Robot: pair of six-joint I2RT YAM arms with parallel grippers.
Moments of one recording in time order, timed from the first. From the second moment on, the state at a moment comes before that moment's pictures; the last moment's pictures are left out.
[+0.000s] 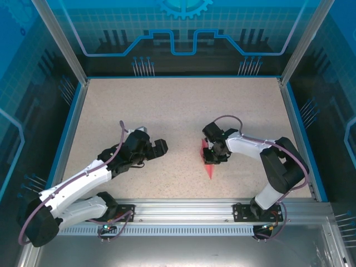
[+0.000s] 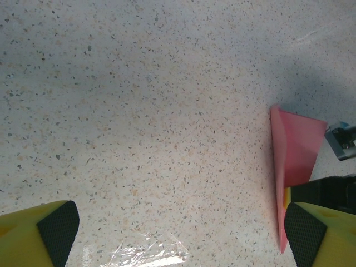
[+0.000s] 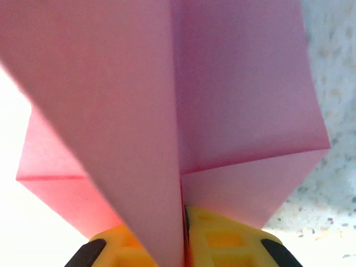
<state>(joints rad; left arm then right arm) -0.65 1.00 0.70 -0.51 -0.10 -0.92 0.57 1.64 0.92 -0.68 -0.15 0.53</state>
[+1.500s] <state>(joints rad) -0.58 0.98 0.73 -0.58 -0.01 -0.77 0.43 2.13 1.60 -0.97 -0.07 0.39</state>
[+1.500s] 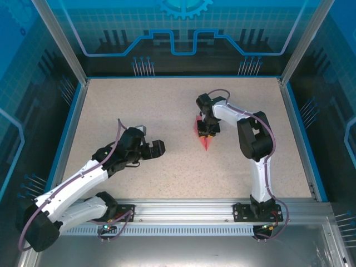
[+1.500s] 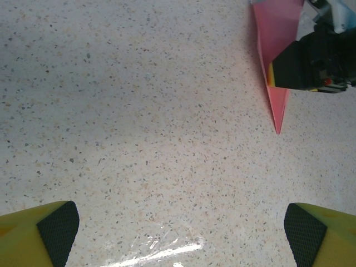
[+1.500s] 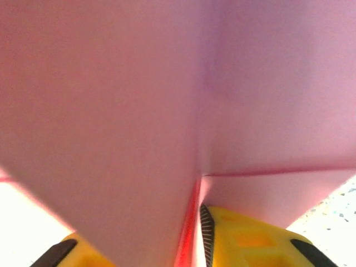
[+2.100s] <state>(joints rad) -0.27 1.03 0.87 -0.65 0.11 -0.68 0.46 1.55 1.34 -0.98 0.02 0.29</state>
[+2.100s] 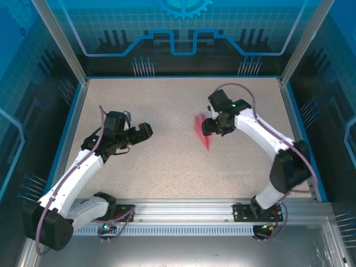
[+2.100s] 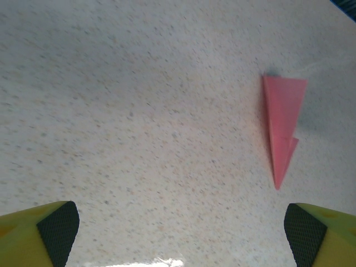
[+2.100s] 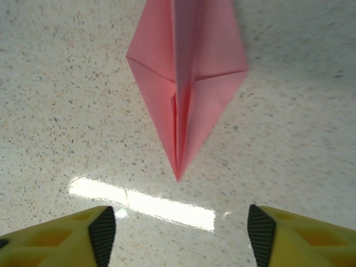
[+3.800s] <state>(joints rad) -0.03 1.36 0.31 0.64 -0.09 -0.14 0.01 1.49 0.40 0.66 -0.11 -0.03</state>
